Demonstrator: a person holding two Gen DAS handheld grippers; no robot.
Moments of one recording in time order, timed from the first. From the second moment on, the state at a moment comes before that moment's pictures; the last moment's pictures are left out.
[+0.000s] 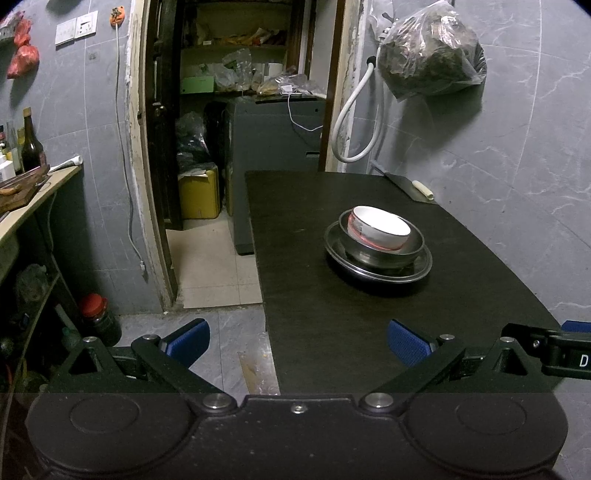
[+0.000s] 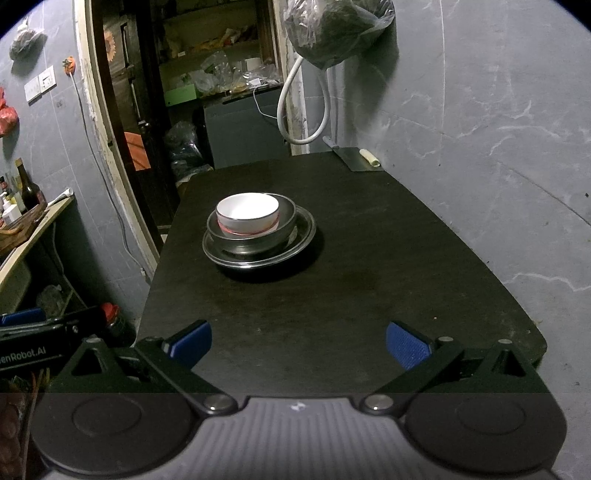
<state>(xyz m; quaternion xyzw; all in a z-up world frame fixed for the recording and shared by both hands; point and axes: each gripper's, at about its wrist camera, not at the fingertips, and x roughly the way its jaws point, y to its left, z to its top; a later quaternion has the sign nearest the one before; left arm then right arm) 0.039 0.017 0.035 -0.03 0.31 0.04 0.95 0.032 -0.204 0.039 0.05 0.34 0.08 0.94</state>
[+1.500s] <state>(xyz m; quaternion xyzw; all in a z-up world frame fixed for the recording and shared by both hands) 0.041 0.018 0.030 -0.05 0.31 0.00 0.95 0.034 -0.201 0.037 0.05 0.34 0.08 0.94</state>
